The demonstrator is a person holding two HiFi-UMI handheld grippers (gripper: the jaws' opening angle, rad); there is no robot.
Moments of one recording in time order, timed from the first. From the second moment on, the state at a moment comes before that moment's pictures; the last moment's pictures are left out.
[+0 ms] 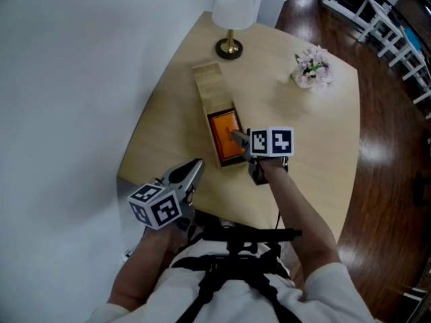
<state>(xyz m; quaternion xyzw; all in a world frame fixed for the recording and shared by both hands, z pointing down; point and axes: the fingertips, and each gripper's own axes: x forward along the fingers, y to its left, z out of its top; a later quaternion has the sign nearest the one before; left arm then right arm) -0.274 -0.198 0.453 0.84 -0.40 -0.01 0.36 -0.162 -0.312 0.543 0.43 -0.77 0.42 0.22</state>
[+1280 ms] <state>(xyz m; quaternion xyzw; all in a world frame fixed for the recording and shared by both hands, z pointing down) -0.162 -0.163 0.396 0.87 -0.38 -0.01 0.31 -0.005 -0.246 0.441 0.47 -0.80 0.35 0.13</state>
